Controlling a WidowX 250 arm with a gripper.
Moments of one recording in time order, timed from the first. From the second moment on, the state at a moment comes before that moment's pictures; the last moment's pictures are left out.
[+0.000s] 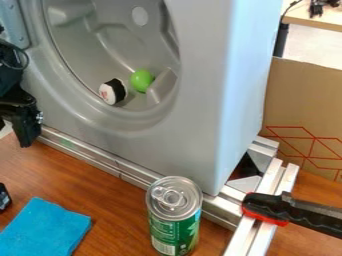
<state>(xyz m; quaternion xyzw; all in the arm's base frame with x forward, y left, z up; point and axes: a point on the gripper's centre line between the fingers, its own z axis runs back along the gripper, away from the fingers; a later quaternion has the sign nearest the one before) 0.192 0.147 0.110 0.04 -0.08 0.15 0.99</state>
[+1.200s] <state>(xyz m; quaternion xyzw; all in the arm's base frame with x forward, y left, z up) 0.189 0.205 0.054 0.15 0.02 0.15 0.98</state>
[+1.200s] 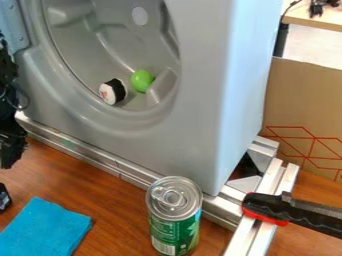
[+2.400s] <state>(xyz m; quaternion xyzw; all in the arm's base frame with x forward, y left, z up) 0.168 0.219 0.019 0.13 0.11 0.17 0.97</state>
